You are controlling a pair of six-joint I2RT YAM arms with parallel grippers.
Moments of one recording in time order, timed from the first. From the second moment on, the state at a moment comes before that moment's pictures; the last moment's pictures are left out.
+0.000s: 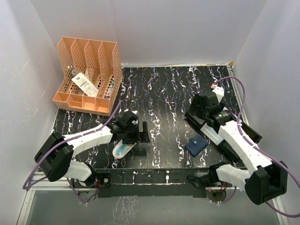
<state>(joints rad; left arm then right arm) -0.80 1.38 0.75 -0.37 0.12 -0.76 0.32 1.08 0.88 -0.56 0.36 0.57</state>
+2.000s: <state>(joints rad) -0.42 0.95 0.50 -0.90 -0.23 -1.25 0.24 1.29 1.01 -0.74 0.45 0.57</state>
